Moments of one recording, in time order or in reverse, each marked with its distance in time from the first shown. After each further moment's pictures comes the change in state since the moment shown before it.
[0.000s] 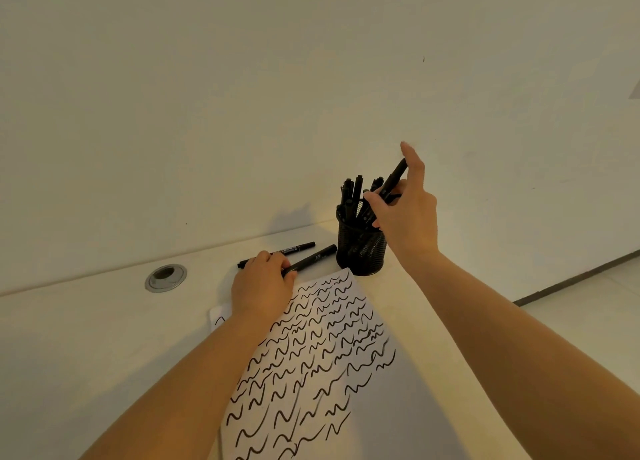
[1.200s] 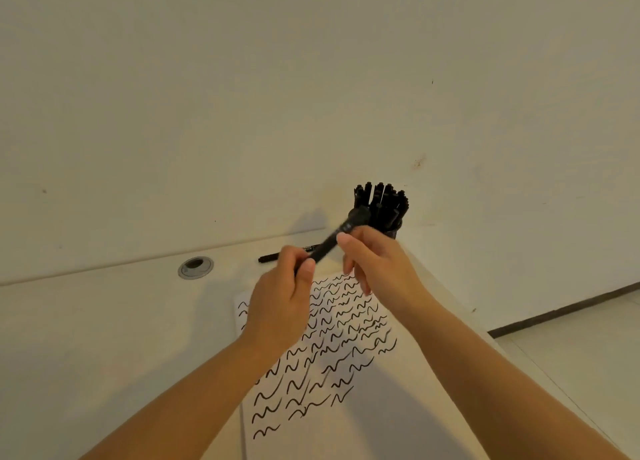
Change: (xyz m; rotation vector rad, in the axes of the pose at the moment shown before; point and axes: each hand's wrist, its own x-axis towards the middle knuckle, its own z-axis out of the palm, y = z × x) left_hand -0.080 0.051 -0.092 -0.567 0.136 0.165; right_hand -0.090 -0.061 -0.012 0.287 -0.496 0.119
